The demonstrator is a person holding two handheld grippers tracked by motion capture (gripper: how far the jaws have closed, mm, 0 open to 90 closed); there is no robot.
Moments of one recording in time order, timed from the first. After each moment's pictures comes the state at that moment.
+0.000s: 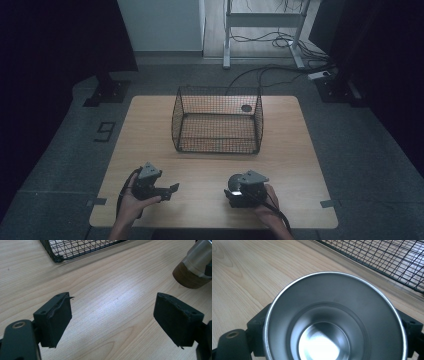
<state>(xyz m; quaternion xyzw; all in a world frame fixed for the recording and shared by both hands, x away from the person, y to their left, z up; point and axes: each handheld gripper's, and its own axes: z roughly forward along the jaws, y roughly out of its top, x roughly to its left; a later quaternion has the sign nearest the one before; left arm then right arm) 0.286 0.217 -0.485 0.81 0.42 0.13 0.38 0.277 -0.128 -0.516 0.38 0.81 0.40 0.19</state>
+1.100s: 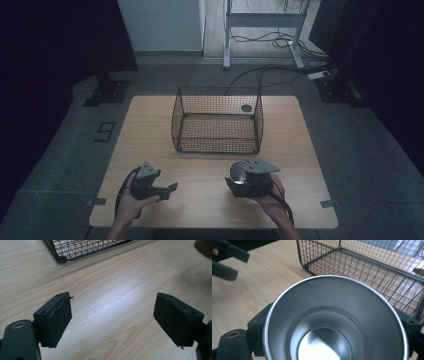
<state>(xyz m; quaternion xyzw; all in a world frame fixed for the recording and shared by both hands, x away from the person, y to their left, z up) 0.285 0.221 -0.483 0.81 0.42 0.13 0.39 0.284 -0.137 -0.459 0.36 0.79 0.46 0.20</state>
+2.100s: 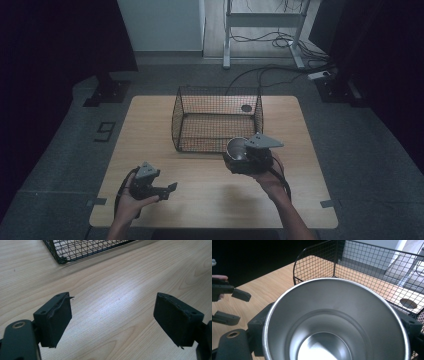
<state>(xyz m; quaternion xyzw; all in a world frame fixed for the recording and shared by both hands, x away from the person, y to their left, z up) 0.285 0.222 -0.481 0.81 0.42 0.13 0.39 0.319 -0.132 -0.398 0.36 0.76 0.50 0.21</state>
